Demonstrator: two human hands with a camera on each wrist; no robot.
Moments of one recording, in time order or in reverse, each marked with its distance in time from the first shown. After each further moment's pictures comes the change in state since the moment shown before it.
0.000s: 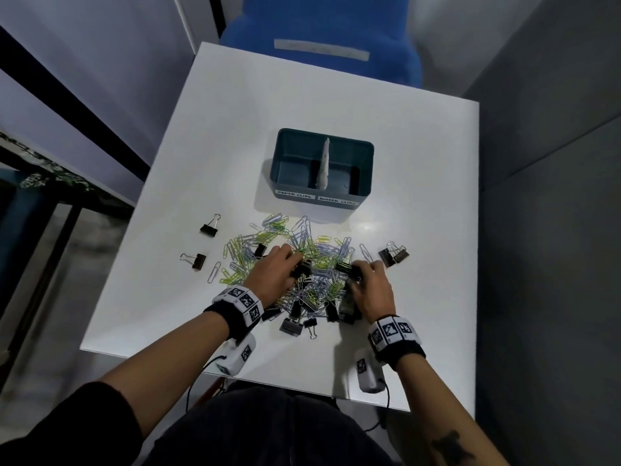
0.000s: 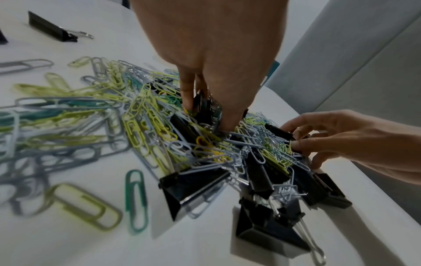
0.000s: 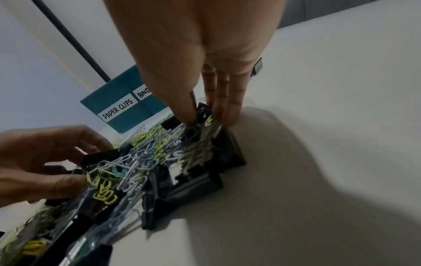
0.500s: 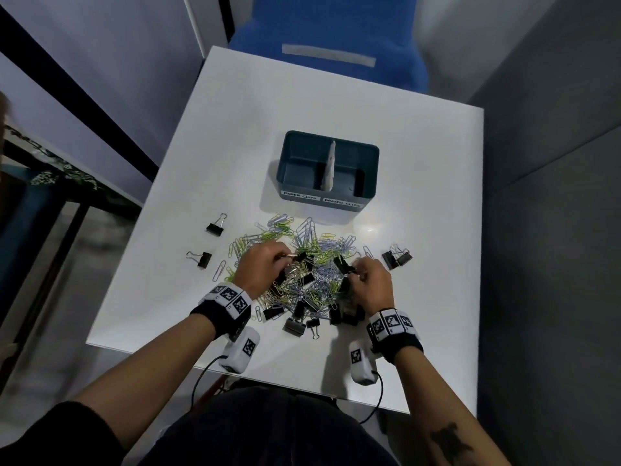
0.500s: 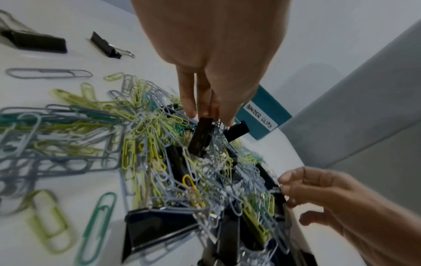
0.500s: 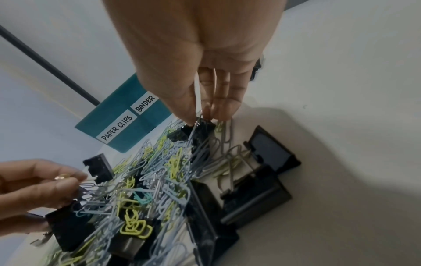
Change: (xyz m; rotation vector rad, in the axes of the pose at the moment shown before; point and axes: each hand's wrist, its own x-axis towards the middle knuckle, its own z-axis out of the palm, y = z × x) left_hand -0.005 -0.016 -0.021 -0.320 0.251 -0.150; right_hand 0.015 -0.011 0.000 0.174 0.049 0.074
